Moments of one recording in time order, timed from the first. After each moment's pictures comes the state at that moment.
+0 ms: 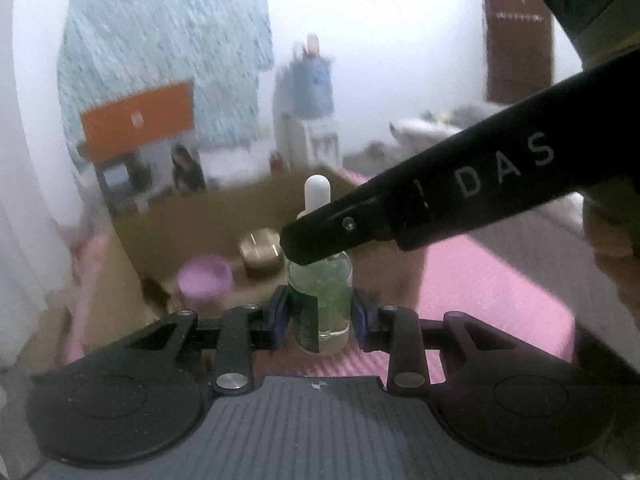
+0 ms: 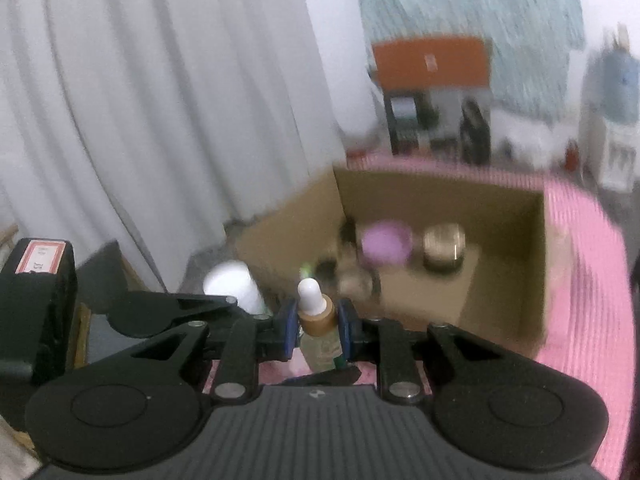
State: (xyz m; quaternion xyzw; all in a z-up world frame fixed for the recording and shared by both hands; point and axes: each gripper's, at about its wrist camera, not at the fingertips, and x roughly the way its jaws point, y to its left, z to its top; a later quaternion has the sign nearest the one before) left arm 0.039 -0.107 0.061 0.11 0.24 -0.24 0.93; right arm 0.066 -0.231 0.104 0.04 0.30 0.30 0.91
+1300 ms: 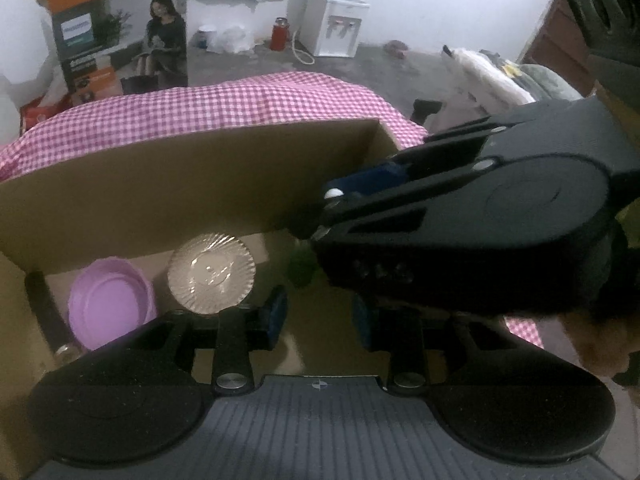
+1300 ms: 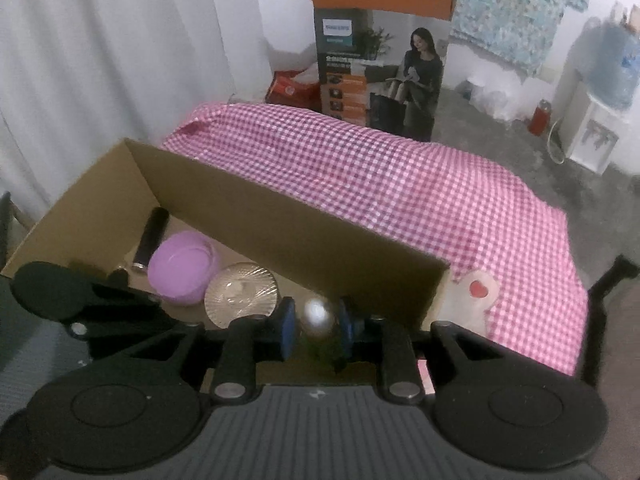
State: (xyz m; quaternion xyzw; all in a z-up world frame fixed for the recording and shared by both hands) left arm 0.257 -0.170 0.019 0.01 0.48 -0.22 0.85; right arm 0.305 -0.266 0.037 -0.06 0.44 0.22 0.87
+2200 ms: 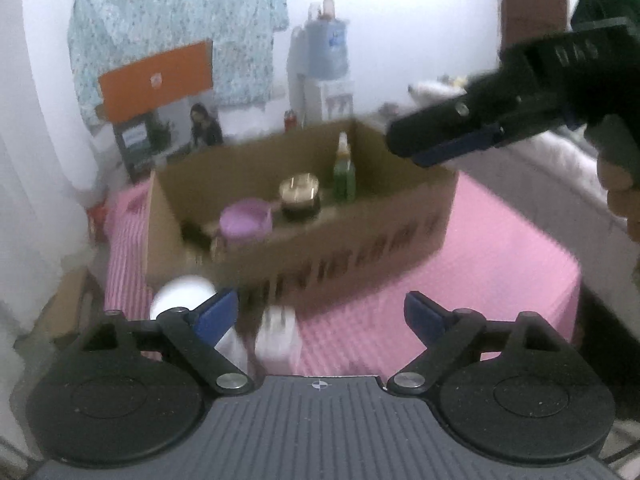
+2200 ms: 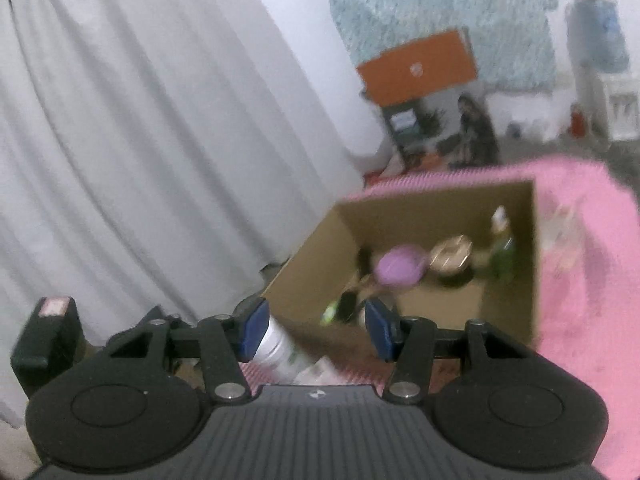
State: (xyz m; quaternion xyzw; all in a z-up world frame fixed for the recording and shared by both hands) left arm 0.026 -0.056 0.050 0.13 0.32 -0.22 0.91; right arm 0.076 -0.261 0.087 0.18 0.32 0.32 0.87
